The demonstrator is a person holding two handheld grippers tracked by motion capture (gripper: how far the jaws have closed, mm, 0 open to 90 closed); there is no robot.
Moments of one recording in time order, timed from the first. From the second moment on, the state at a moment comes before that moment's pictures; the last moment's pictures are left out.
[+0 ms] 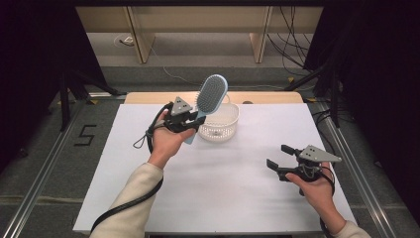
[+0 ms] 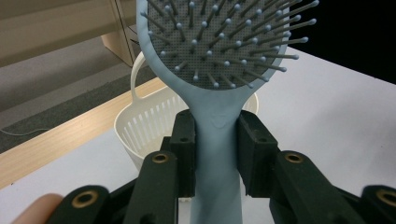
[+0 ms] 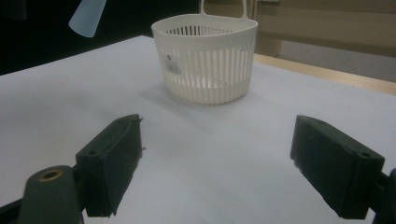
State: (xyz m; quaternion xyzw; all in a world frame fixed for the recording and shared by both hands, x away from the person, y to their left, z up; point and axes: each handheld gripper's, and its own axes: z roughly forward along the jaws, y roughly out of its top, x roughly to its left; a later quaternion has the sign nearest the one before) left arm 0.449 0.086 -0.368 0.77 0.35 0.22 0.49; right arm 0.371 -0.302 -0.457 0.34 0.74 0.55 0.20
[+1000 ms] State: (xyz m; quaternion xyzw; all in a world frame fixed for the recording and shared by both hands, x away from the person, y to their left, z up) left arm 0.455 0.084 -0.364 0.75 0.36 0.23 0.49; right arm 0.371 -0.302 -0.457 0.34 0.74 0.54 0.21
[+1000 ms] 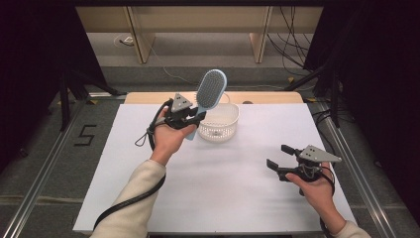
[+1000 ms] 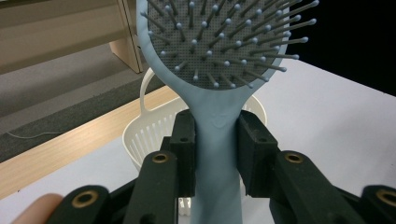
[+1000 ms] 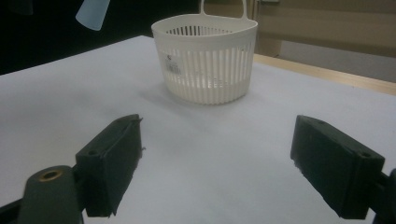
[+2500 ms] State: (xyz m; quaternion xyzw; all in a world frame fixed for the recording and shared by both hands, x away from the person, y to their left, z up) left arm 0.466 0.081 -0.358 0.74 0.38 0.25 0.51; right arm 0.371 -0.302 -0.457 0.34 0.74 0.55 0.21
